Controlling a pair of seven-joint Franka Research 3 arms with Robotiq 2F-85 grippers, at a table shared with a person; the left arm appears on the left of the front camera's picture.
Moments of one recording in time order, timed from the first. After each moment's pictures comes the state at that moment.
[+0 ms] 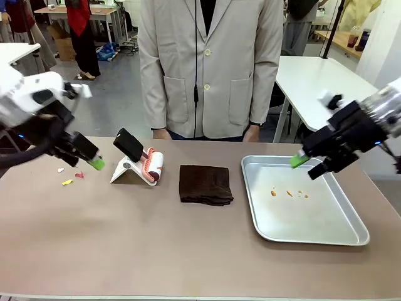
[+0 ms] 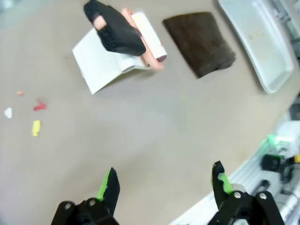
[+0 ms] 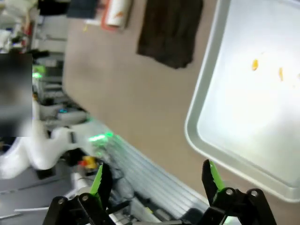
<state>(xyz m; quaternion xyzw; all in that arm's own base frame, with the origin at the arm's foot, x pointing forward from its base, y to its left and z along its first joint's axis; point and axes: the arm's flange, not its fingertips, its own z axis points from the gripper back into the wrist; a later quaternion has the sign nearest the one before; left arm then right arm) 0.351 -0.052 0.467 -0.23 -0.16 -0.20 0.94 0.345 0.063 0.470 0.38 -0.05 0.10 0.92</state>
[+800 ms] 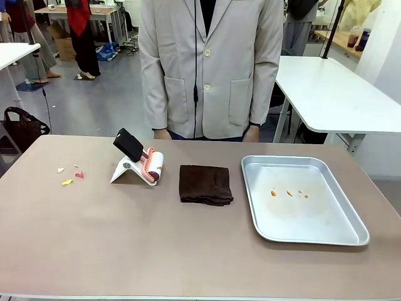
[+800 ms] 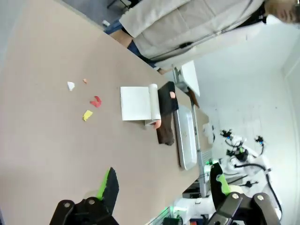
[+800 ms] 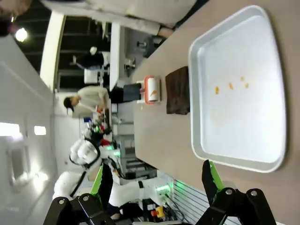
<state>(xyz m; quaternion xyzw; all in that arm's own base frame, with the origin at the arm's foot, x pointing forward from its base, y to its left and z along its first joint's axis) 0.316 0.240 0.405 -0.53 -0.25 0.10 0.80 0.284 -0.166 0.453 0.54 -0.16 -0.14 0.81</state>
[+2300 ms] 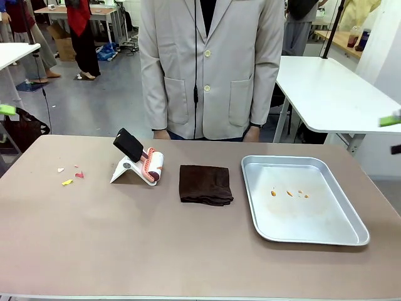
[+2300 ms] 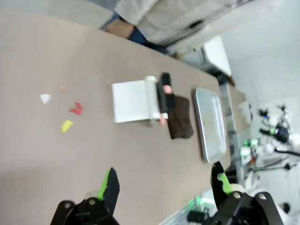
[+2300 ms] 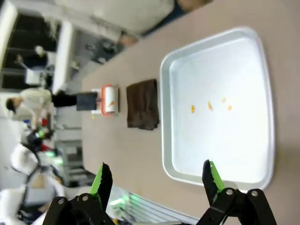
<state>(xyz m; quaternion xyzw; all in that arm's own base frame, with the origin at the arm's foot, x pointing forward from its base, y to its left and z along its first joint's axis) 0.366 0.120 0.477 -0.43 -0.23 0.02 0.87 0.330 -0.055 0.509 0.38 -0.19 -0.08 0.90</state>
